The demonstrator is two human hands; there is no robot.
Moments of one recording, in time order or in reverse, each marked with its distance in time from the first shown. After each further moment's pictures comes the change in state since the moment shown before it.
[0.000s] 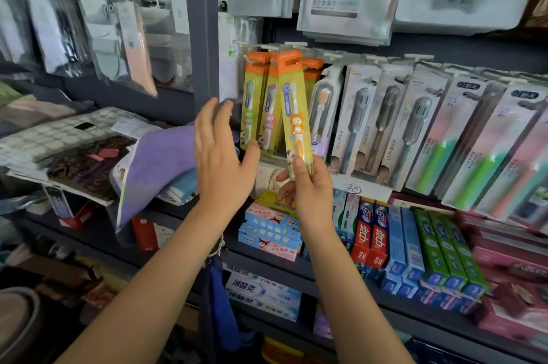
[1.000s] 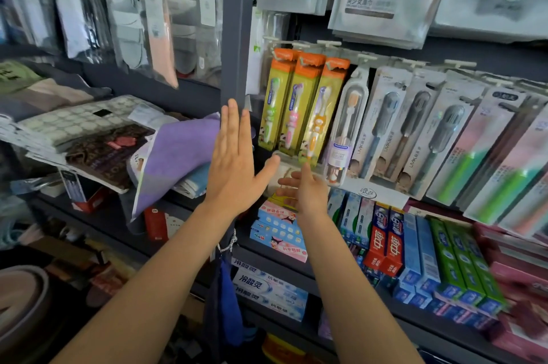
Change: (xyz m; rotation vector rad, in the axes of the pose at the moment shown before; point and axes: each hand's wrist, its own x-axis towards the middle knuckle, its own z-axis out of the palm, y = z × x) left_hand -0.003 -0.055 0.010 0.255 -0.237 0.132; right_hand 0.037 0.043 0.029 0.018 0.124 0.478
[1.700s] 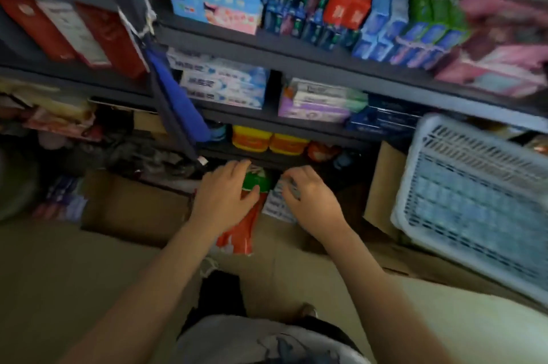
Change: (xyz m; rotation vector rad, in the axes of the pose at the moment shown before) left_hand -0.373 0.049 0.038 -0.139 -1.003 -0.007; right_hand -0.232 0.238 -0.225 -1.252 -0.159 -0.094
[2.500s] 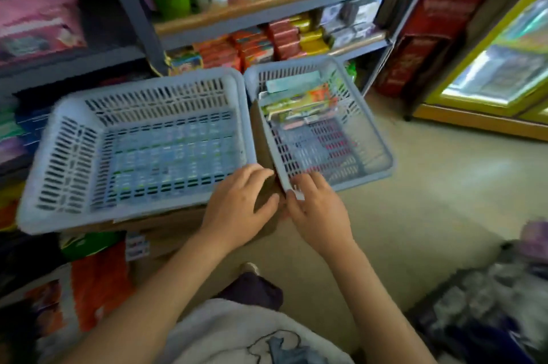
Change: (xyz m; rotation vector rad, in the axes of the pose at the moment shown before) left_hand -0.049 0.648 0.255 -0.006 -0.181 0.612; right_hand -0.412 0.492 -0.242 -0.010 0.645 0.366
